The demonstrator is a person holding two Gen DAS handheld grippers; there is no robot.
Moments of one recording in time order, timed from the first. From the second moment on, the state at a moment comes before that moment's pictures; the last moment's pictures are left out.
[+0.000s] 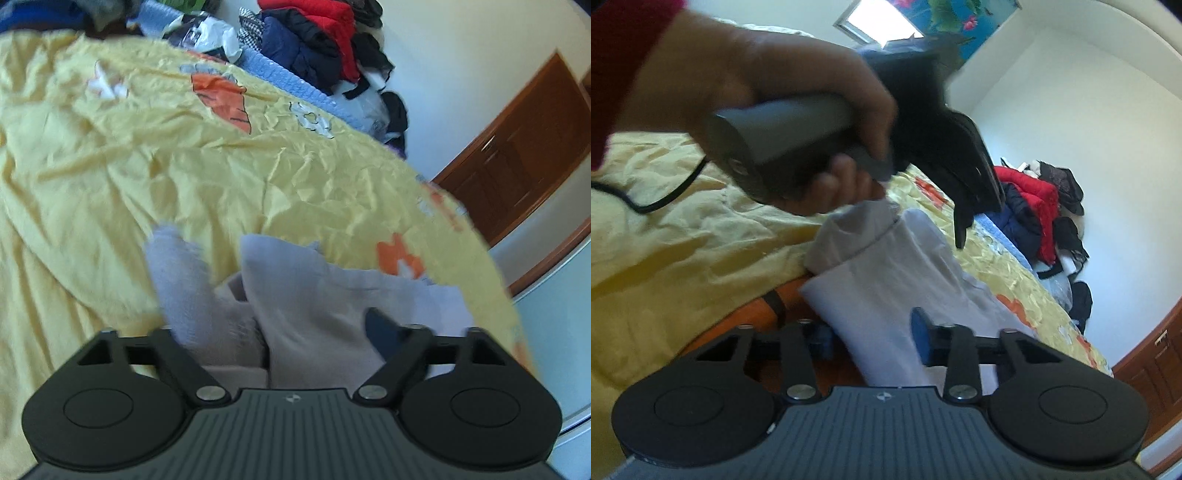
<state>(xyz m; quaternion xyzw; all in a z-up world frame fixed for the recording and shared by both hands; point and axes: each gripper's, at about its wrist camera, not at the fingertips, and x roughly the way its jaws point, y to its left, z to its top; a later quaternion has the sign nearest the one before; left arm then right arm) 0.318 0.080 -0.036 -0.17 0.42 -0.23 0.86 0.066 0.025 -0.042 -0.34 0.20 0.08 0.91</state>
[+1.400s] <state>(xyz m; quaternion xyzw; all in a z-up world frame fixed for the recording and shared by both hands) 0.273 -0.072 0.063 -0.06 0.36 -0.20 0.91 0.022 -0.152 0.029 -0.06 0.17 0.06 0.98</state>
